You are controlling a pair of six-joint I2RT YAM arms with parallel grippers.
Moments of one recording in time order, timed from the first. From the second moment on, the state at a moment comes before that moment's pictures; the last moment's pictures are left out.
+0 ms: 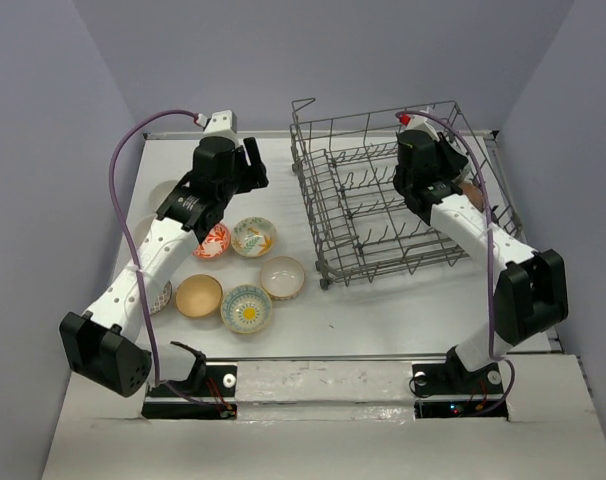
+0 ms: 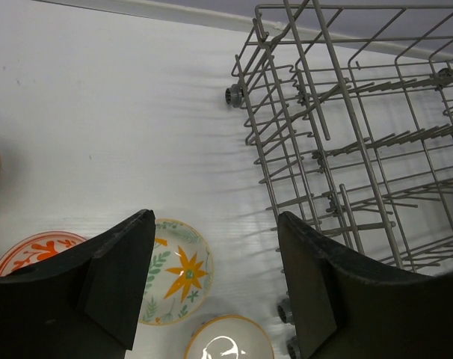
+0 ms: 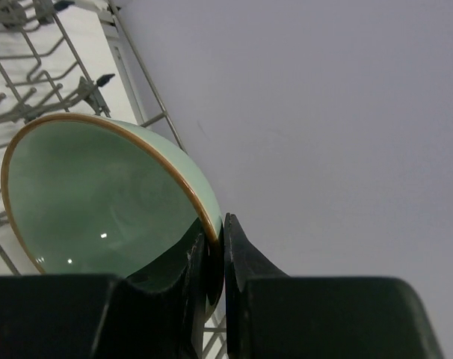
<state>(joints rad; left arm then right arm) -0.44 1.29 1.30 -0.41 -0.25 -0.40 0.39 1.57 1.31 -0.04 1.18 -0.57</state>
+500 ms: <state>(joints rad) -0.40 1.34 1.28 -0.38 -0.15 -0.42 0.39 1.63 1.20 0.07 1.20 -0.71</state>
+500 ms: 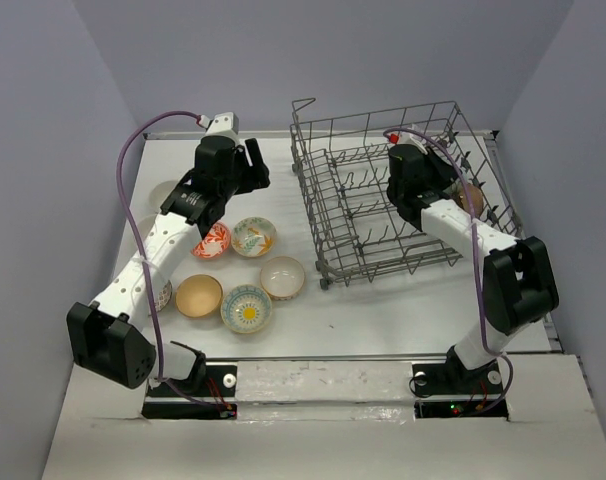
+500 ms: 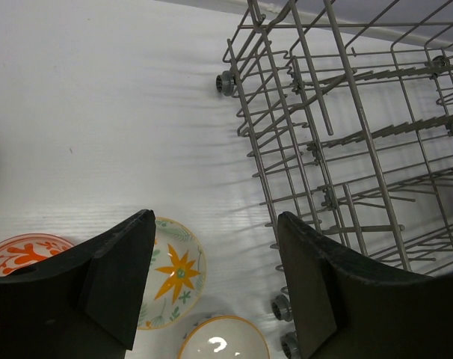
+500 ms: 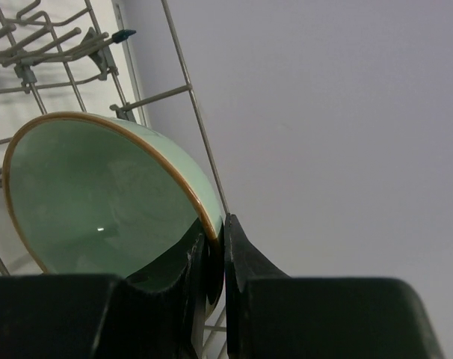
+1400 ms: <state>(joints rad) -0.38 1.35 1.28 -0.38 -0.10 -0.44 0.43 1.65 1.19 0.09 1.20 -0.73</state>
